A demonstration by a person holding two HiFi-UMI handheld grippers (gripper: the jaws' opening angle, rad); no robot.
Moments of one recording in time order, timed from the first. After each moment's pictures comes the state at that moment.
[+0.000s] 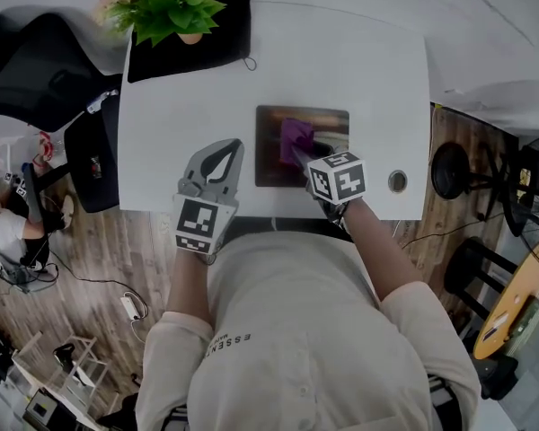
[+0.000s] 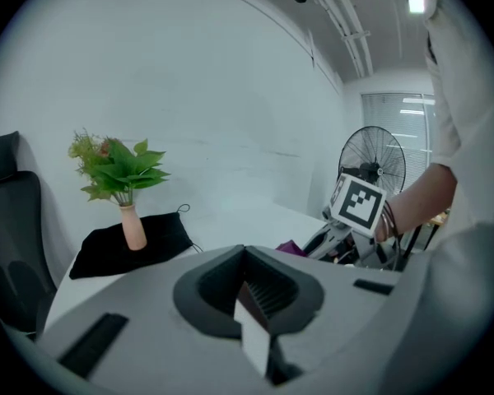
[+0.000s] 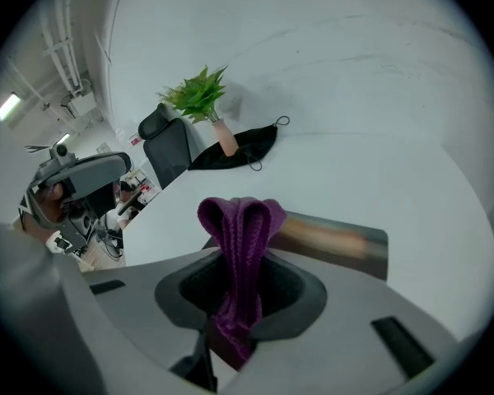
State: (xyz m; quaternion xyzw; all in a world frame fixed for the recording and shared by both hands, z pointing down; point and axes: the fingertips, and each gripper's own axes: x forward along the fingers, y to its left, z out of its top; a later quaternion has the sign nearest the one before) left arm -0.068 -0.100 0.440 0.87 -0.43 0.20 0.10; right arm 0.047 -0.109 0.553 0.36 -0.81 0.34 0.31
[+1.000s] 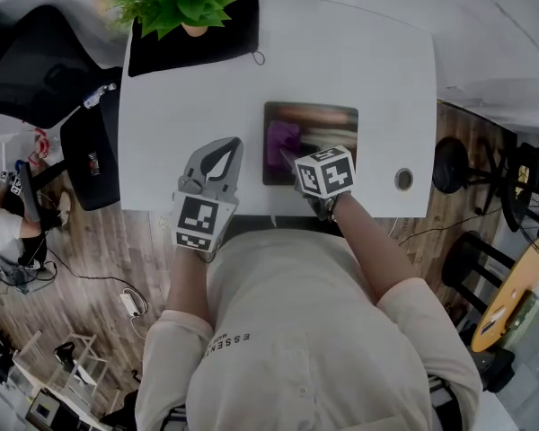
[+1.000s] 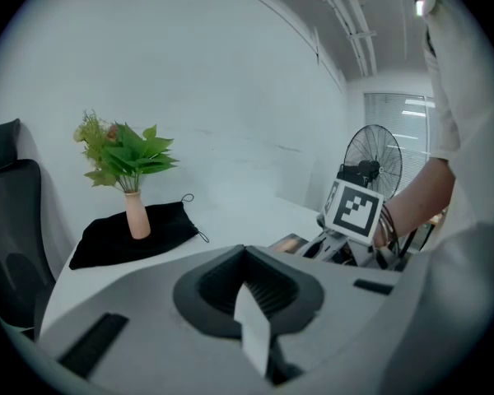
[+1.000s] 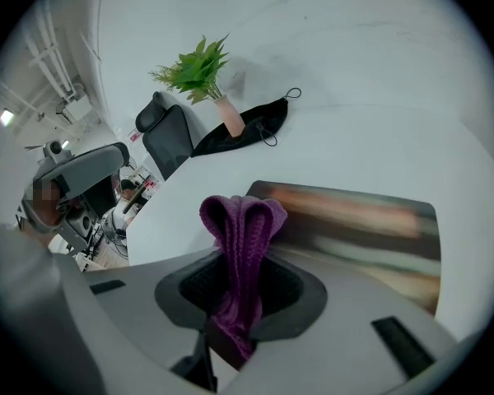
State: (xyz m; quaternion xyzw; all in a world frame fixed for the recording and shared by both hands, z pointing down) left arm -0.094 -0.102 0.463 0.87 -0.42 0.21 0.11; right arm 0.000 -0.097 0.587 0.33 -0.80 0.38 0.33
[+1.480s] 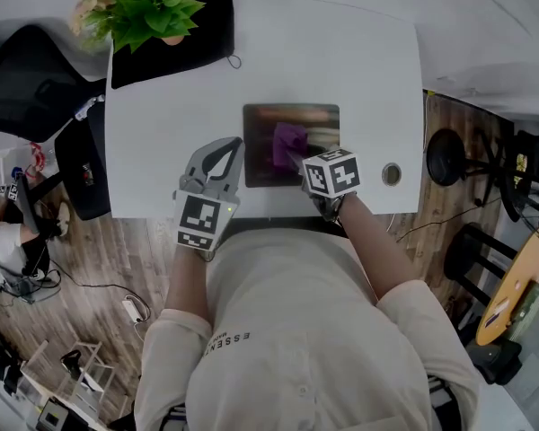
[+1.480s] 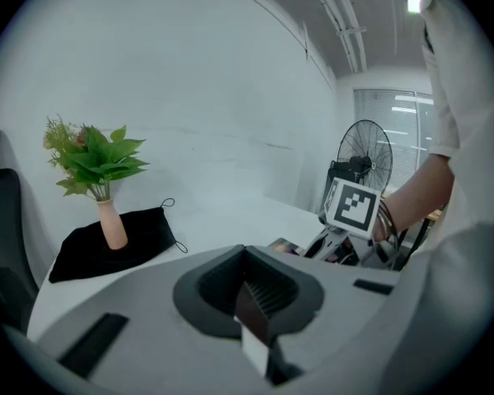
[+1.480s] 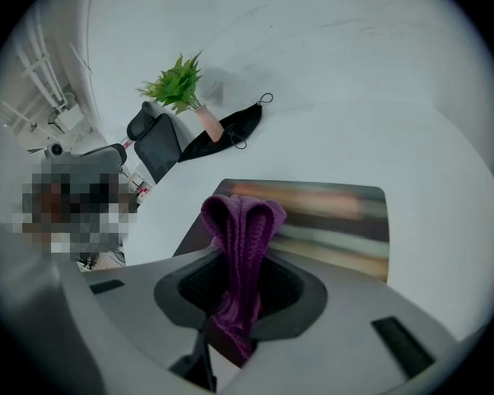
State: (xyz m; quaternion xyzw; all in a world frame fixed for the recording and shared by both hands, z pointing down) left arm -0.044 -0.108 0.461 0.89 -0.40 0.22 0.10; right arm 0.061 -0.096 0.589 0.35 -0.78 0.40 0.32
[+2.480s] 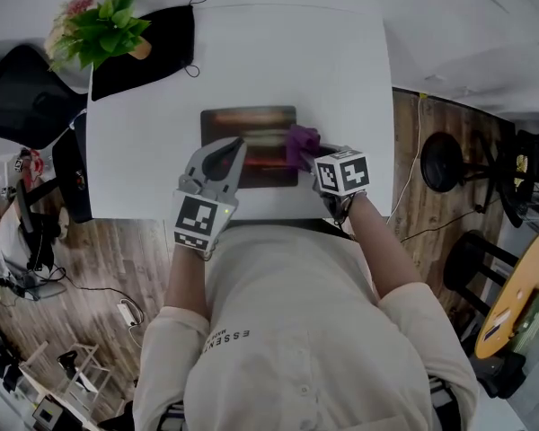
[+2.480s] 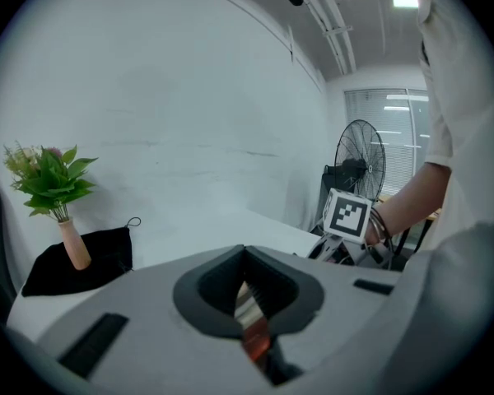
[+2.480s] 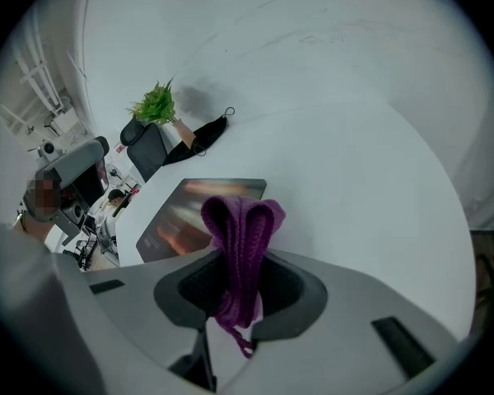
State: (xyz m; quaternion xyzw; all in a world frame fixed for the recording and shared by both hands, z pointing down) left arm 0.075 -0.102 0.439 0.90 -0.39 0.20 0.07; right arm 0.206 -0.093 0.592 0.37 -0.77 0.40 0.32
